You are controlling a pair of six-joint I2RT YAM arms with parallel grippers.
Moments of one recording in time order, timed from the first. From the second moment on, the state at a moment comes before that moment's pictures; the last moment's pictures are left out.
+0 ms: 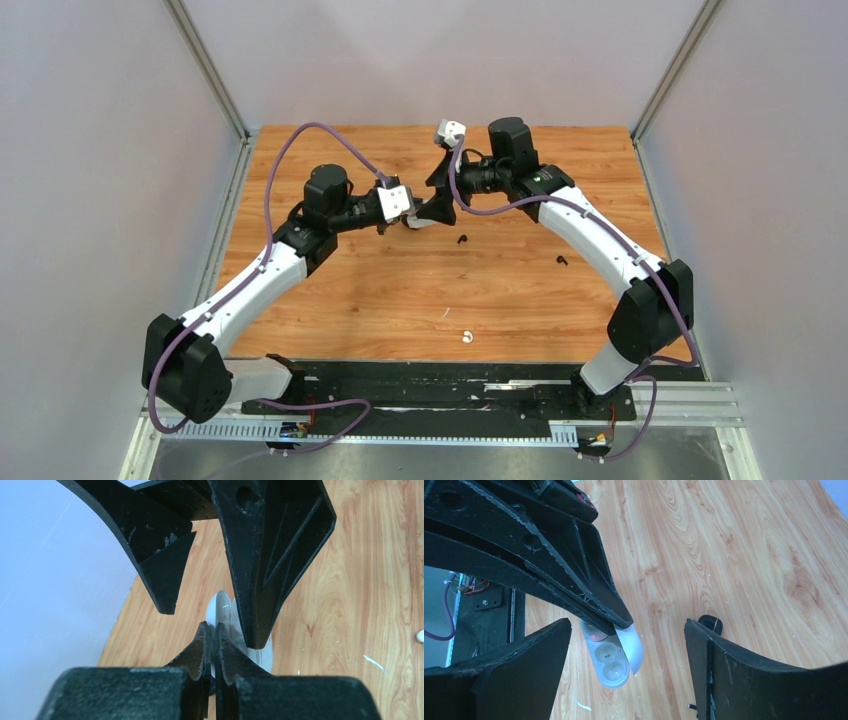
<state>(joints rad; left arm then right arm) -0.50 1.25 0.99 0.05 0.68 0.61 0.53 1.62 1.49 -0.31 -0.82 -0.24</state>
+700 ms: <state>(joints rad) -0.50 1.25 0.99 0.05 0.68 0.60 0.53 1.65 1.49 -0.31 -0.83 -0.27</state>
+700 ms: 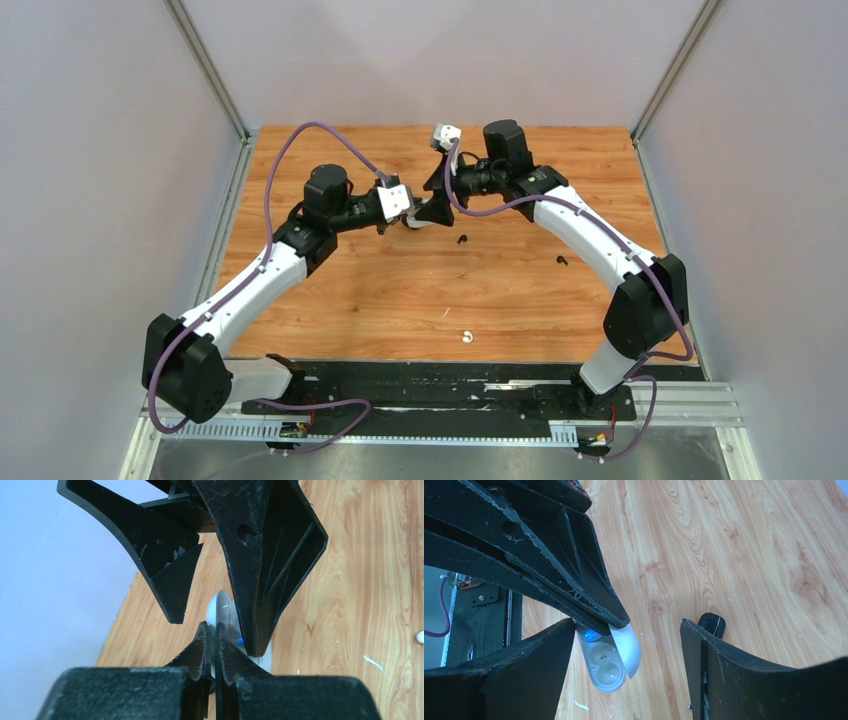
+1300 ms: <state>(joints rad) -0.50 1.25 0.99 0.05 0.66 0.62 0.53 1.67 1.50 -0.29 -0.79 -0.22</state>
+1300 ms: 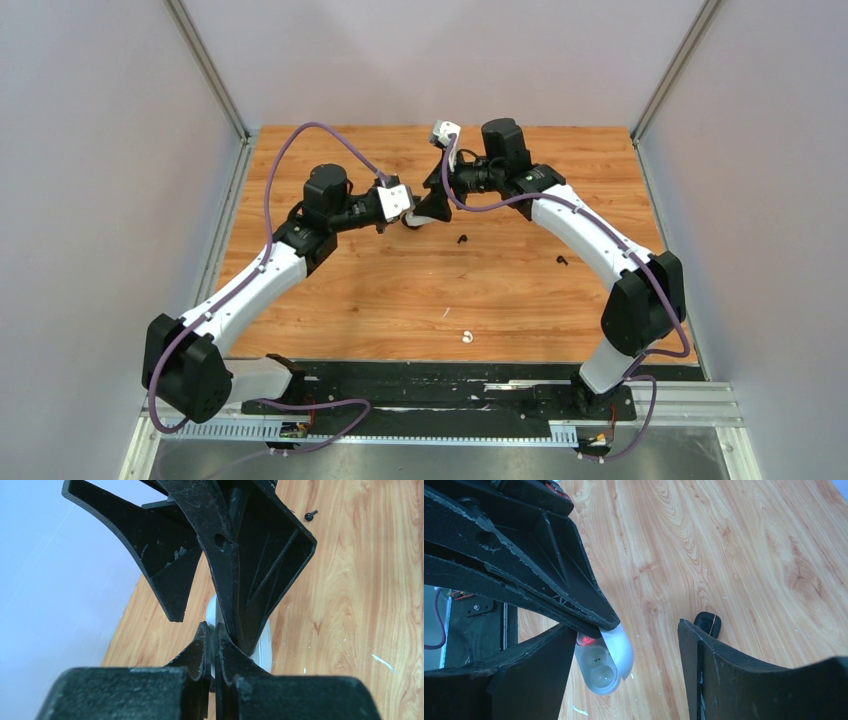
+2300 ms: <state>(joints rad) -0.50 1.24 0.98 0.01 0.53 0.63 0.43 1.40 1.12 -0.41 -0.87 -0.46</state>
